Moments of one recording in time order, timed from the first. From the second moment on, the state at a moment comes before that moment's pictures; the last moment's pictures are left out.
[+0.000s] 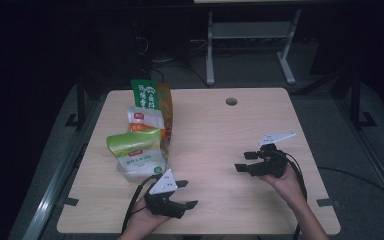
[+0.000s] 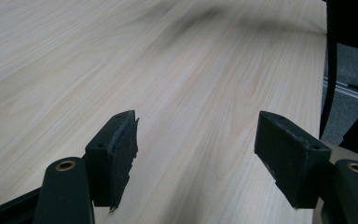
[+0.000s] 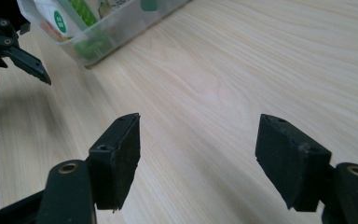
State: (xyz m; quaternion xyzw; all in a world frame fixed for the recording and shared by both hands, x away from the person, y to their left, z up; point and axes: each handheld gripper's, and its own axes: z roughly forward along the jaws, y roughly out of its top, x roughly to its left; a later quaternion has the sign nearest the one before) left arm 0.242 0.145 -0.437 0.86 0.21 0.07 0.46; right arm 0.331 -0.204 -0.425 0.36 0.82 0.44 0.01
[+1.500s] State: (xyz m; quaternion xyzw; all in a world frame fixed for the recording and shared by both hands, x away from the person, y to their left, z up) left arm 0.244 0.143 -0.438 0.86 0.21 0.07 0.46; right arm 0.272 -0.247 -0.451 0.41 0.80 0.45 0.02
